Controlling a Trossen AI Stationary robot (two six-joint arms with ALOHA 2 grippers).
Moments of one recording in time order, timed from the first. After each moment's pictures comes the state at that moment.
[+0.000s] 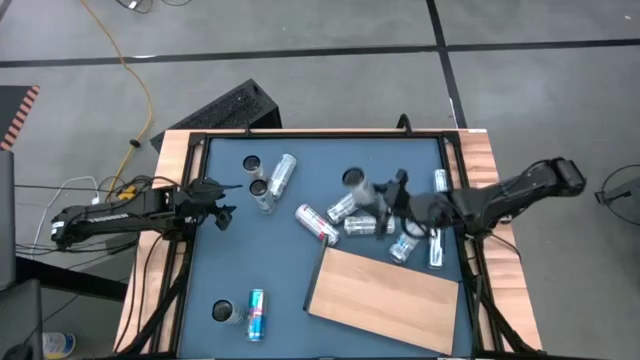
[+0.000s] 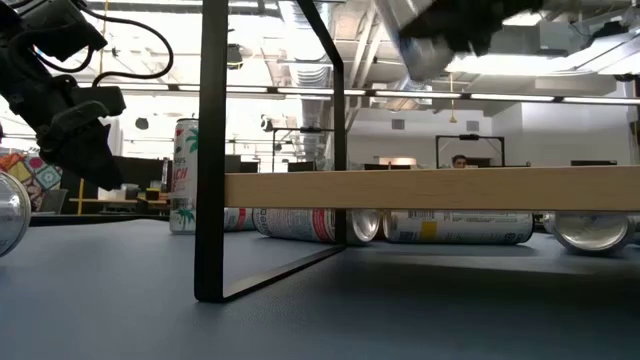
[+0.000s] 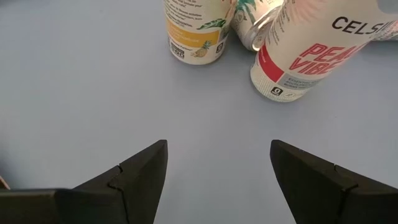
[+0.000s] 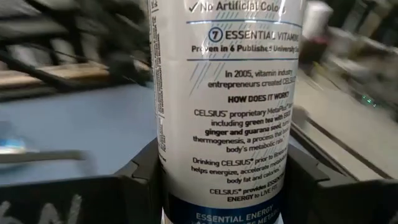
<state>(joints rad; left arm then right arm) 0.22 0.35 0.29 -0.73 -0.31 -0.45 0.29 1.12 0.75 0.11 0.66 0.12</state>
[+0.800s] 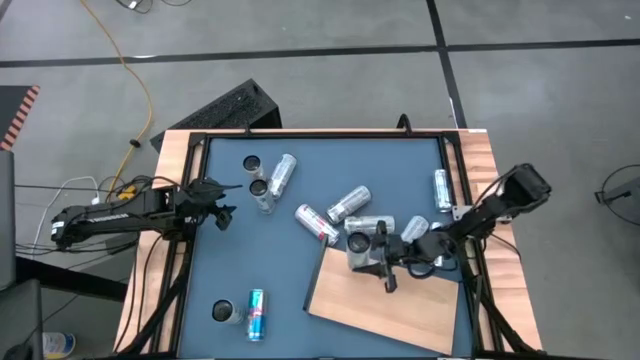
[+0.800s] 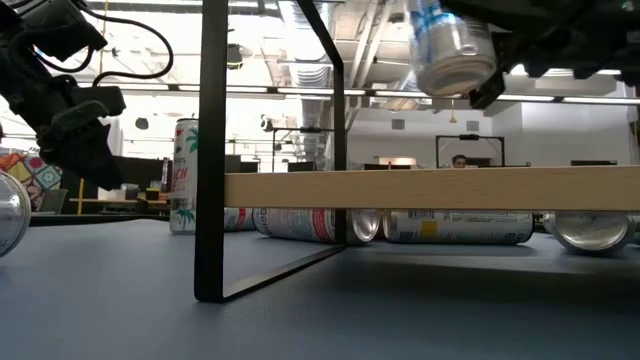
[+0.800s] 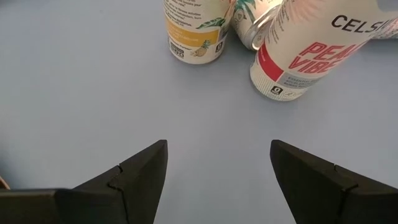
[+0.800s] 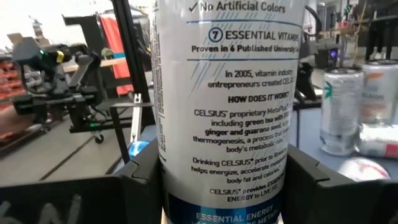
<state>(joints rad) 0.22 0.35 0.29 -0.73 -0.31 -0.45 0.48 1.57 0.39 1.27 0.42 0.13</state>
